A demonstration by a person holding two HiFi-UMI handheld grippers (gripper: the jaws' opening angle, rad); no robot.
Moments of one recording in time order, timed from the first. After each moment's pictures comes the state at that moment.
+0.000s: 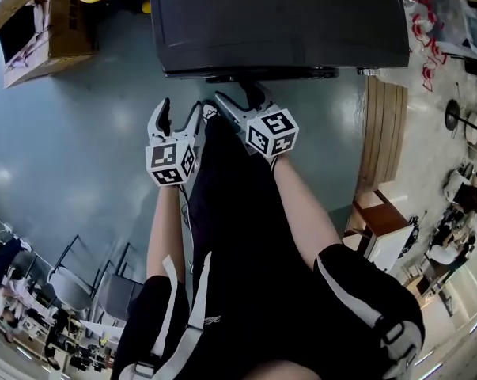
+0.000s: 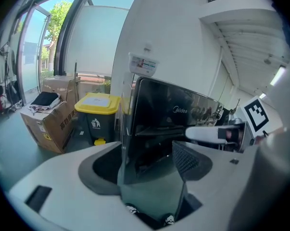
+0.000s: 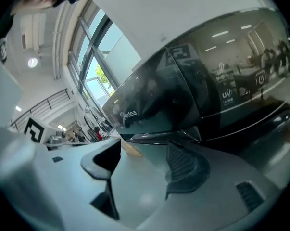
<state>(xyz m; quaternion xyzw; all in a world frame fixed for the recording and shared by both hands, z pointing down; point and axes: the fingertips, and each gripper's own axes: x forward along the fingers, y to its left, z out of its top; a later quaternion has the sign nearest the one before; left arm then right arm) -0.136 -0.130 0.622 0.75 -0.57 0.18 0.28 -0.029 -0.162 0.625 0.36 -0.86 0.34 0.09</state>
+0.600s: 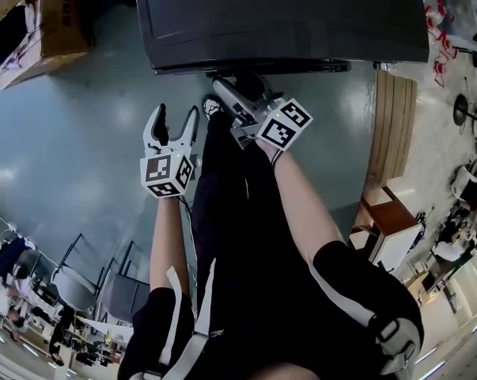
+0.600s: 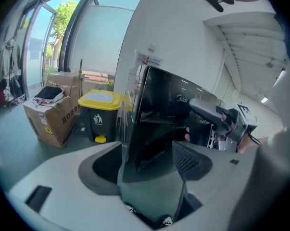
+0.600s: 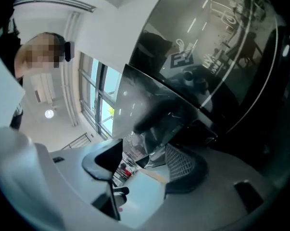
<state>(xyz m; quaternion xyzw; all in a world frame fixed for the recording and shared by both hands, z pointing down) -0.143 -0.112 0.652 0.75 -0.58 0.15 0.29 -0.033 -0.187 0.607 0.29 -0.85 0.42 -0.16</state>
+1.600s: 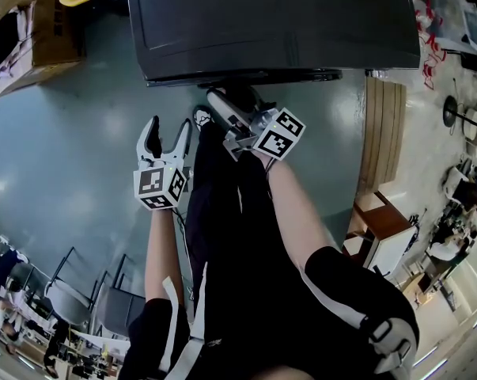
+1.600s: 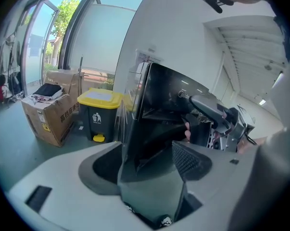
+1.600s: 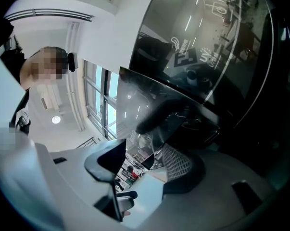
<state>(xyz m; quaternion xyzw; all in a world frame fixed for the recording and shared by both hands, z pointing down) -0.145 -0.106 0.661 0.75 -0.57 0.14 0.29 -0.035 -0.180 0.601 0.26 -0.84 0.42 -0.21</state>
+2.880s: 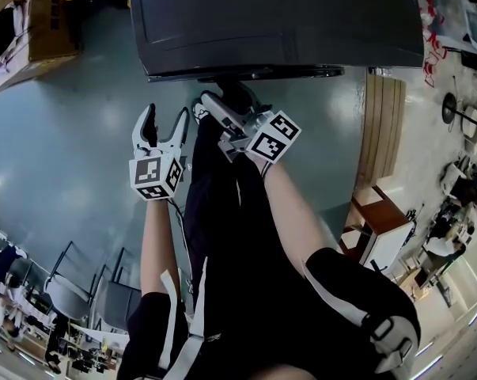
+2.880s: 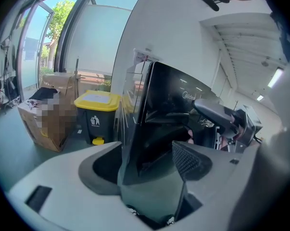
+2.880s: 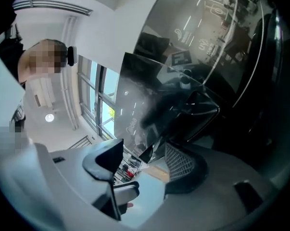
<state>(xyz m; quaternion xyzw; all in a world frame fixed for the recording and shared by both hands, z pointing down) -0.148 -0.125 0.658 0.76 -0.56 0.16 0.28 -0.045 -0.171 0.609 0.28 -0.84 0.43 -0.18</state>
